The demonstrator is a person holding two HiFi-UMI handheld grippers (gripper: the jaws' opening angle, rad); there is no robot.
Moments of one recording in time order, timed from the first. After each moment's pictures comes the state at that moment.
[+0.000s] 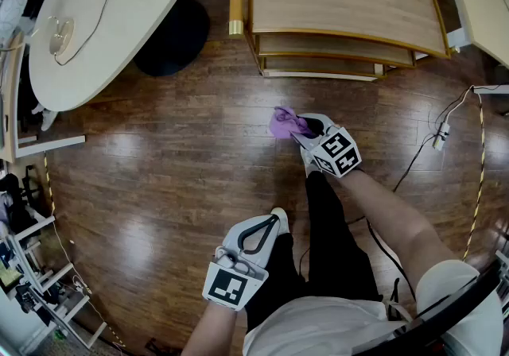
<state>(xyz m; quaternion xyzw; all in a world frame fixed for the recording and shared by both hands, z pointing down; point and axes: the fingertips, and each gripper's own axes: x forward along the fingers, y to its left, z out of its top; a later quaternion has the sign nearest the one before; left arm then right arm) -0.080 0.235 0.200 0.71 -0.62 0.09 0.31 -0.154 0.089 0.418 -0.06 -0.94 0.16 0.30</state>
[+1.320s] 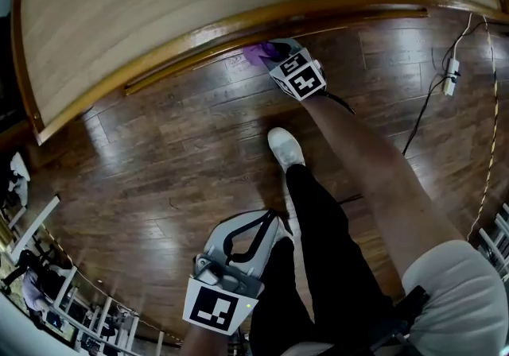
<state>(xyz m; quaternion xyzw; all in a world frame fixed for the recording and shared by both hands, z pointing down) -0.072 0.012 0.424 0.78 -0.49 0.14 0.36 -0.163 -0.193 0.770 0.11 -0.90 0.16 0.38</state>
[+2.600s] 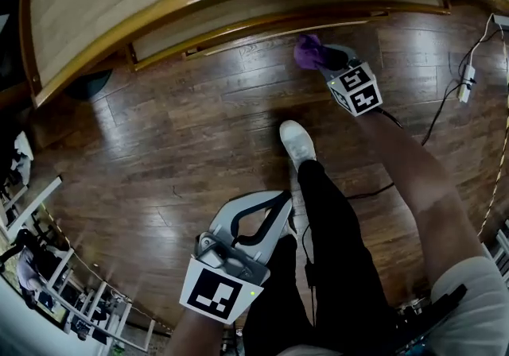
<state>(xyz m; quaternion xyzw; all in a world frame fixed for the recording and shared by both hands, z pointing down) -0.065 0.003 0.432 0.80 -0.48 0.13 0.33 -0.064 -0.191 0.747 0.12 -0.91 0.13 0.39</state>
